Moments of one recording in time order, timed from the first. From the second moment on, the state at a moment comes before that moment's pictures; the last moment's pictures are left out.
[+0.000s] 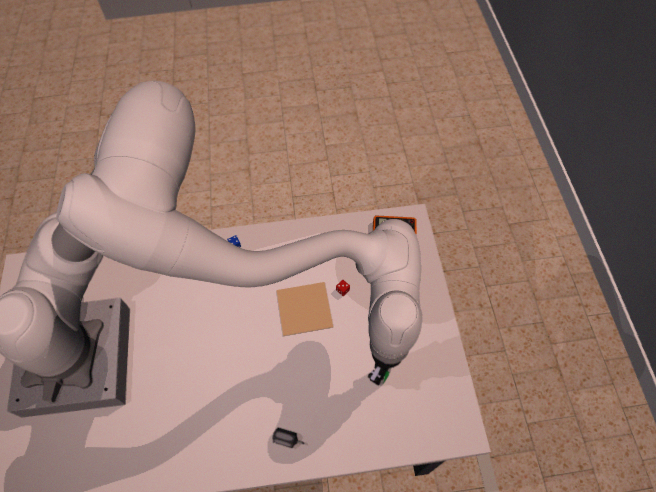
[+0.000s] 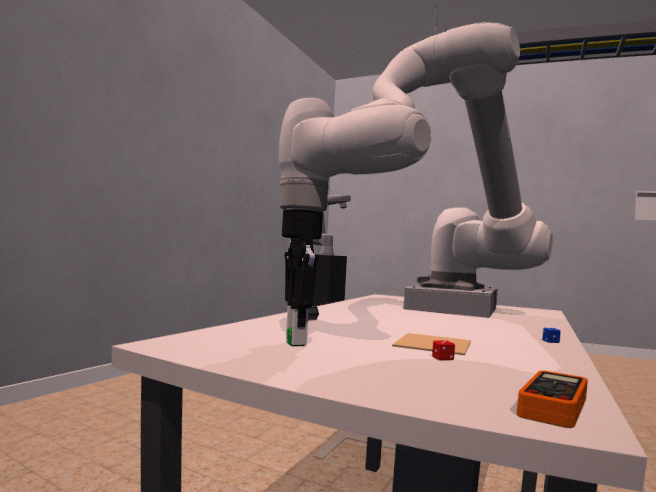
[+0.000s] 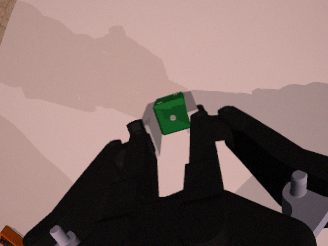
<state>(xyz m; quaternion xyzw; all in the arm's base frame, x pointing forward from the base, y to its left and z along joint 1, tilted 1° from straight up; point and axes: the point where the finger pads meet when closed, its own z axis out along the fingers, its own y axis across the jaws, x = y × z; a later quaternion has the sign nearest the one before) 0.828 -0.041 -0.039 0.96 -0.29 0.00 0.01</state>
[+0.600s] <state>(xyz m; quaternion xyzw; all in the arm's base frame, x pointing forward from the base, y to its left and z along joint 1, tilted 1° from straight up) 0.828 -0.041 -0.031 0.96 -0.29 0.00 0.01</state>
